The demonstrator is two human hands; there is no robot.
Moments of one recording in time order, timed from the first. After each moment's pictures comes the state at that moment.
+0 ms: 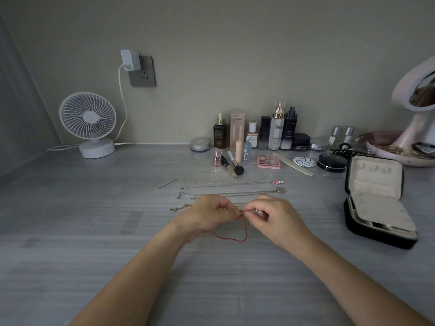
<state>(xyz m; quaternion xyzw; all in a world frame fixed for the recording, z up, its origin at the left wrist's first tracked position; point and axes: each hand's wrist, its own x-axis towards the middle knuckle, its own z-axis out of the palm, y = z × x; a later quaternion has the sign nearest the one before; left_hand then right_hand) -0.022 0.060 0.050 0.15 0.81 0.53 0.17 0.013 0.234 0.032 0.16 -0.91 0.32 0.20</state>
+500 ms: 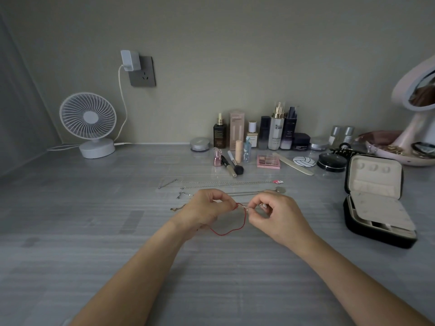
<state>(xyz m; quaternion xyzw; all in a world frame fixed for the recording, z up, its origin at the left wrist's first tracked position) -0.027 0.058 0.052 0.12 0.80 0.57 0.13 0.014 0.233 0.036 0.11 -0.90 0.35 0.23</state>
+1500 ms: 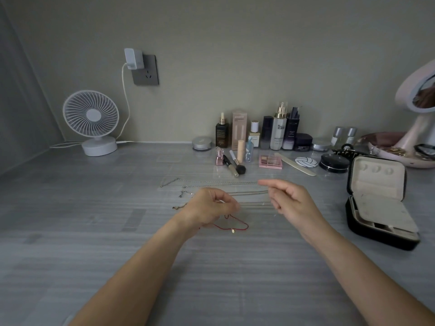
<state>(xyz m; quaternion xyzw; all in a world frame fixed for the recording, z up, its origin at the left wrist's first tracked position) -0.026 0.055 0.055 0.12 0.79 0.58 0.14 0.007 0.250 0.049 0.06 -0.80 0.57 0.15</state>
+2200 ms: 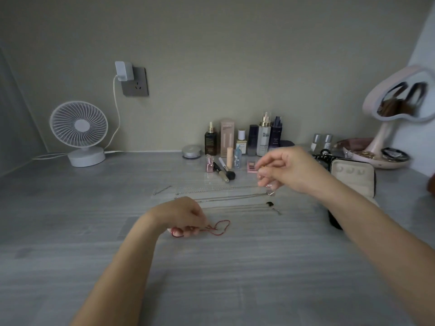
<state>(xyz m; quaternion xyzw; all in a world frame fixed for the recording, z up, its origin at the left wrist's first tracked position) -0.036 0.014 0.072 0.18 0.91 0.29 0.25 0.025 0.246 0.142 0.08 -0.88 0.46 0.09</state>
